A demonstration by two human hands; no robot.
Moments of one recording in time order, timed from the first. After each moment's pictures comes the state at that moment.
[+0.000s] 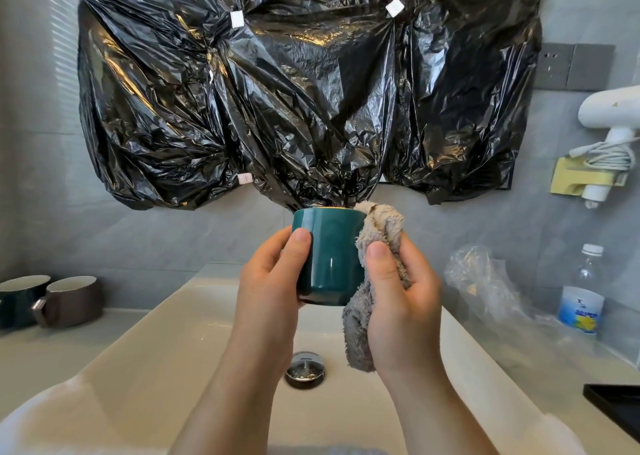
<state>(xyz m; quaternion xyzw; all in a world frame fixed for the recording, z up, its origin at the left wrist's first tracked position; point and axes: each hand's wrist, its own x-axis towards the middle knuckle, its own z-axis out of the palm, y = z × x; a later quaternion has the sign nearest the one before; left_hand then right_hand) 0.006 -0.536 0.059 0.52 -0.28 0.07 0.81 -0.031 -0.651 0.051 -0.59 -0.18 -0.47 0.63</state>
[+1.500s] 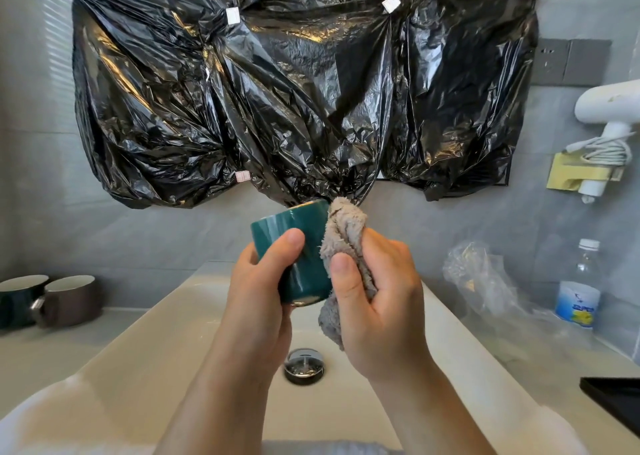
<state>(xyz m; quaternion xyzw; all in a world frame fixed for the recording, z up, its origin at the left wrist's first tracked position) 0.013 -0.530 0.057 0.43 -0.26 0.01 0.87 -0.040 -0.647 0.054 -0.72 -0.19 -0.59 0.31</state>
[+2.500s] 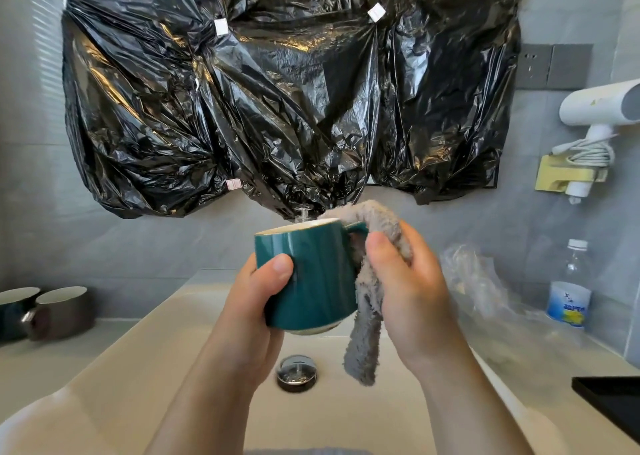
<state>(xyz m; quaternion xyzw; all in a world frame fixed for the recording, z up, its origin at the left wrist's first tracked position) 0.012 -0.530 0.051 0.46 -0.39 -0.02 0.80 -0.045 -0.681 0.069 -0.69 -0.15 -0.42 0.58</state>
